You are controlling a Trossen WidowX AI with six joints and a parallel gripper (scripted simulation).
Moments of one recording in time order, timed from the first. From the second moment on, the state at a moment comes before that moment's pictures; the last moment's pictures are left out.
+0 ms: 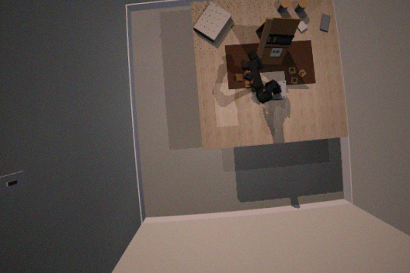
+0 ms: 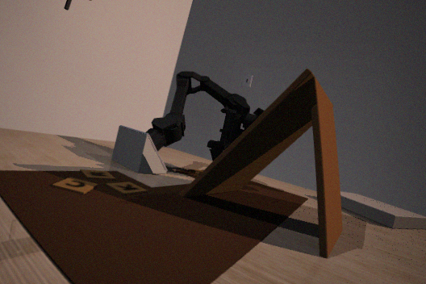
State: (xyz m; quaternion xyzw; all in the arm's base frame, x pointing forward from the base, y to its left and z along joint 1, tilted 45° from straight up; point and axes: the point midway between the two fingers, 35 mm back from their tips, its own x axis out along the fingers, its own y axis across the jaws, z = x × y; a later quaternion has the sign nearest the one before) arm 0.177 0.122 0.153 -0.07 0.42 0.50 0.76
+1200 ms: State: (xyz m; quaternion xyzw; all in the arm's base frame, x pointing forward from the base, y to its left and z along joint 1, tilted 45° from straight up) arm 0.179 0.136 0.139 -0.07 0.42 0.50 0.76
